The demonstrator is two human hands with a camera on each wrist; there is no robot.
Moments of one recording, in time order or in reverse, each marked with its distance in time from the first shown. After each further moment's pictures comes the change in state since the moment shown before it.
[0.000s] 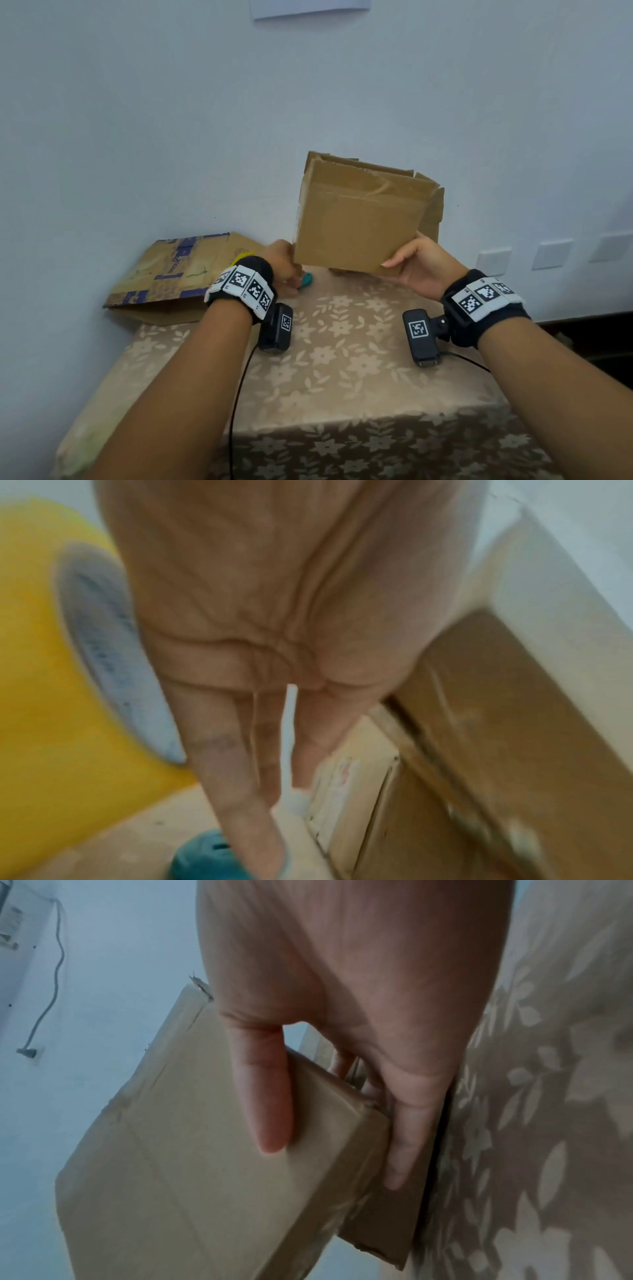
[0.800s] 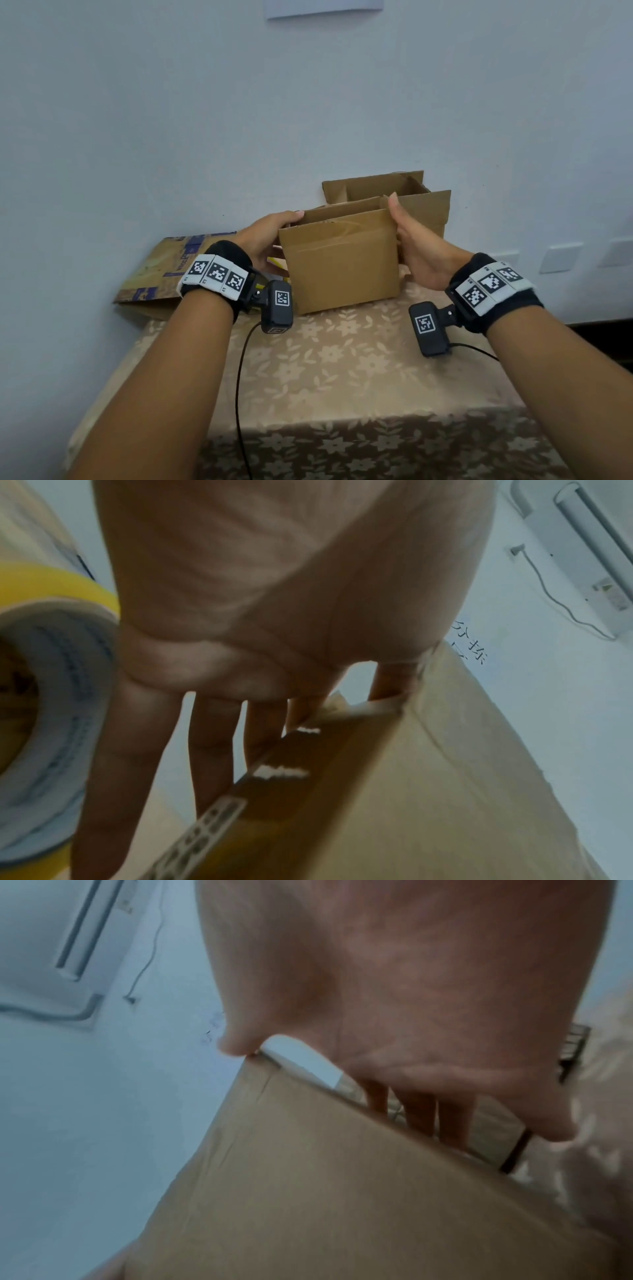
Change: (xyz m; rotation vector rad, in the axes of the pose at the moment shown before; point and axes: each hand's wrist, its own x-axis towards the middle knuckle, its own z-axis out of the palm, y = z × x) left_hand -0.024 0.013 -0.040 -0.458 -0.066 0.009; right_hand -0.007 -0.020 0.031 -0.517 -0.054 0.098
